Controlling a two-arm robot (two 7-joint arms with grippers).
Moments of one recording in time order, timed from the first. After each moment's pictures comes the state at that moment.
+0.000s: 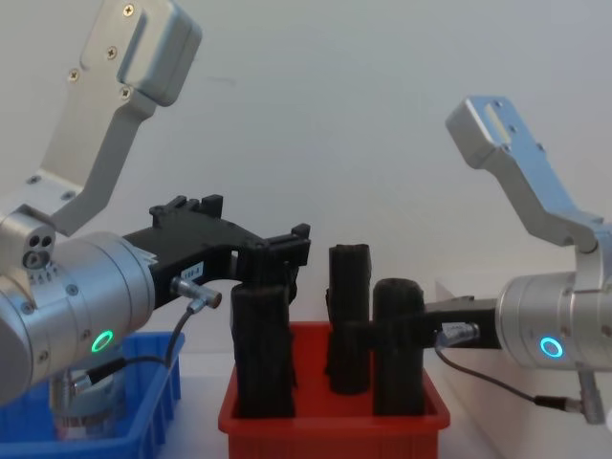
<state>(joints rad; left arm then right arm) -0.24 0.38 0.45 -1.63 -0.20 0.01 -0.01 0.37 0.12 -0.36 -1.39 0.14 0.41 0.29</state>
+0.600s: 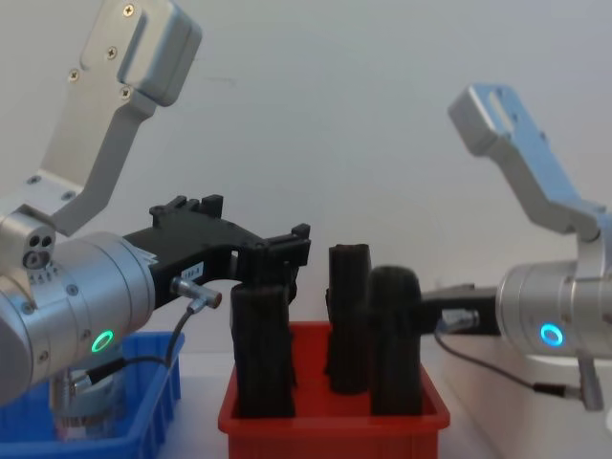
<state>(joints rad) -0.24 0.38 0.45 -1.63 -0.20 0.01 -0.01 0.37 0.12 -0.36 -1.41 0.15 0.40 0.29</state>
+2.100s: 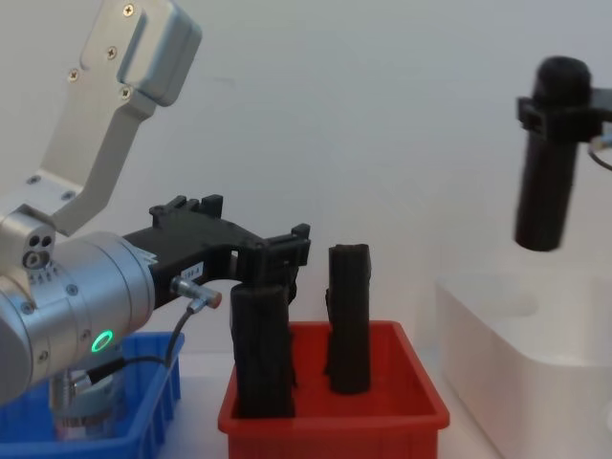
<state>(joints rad) -0.24 0.38 0.45 -1.63 -0.20 0.01 -0.01 0.36 0.24 -0.22 -1.57 0.12 0.13 0.06</state>
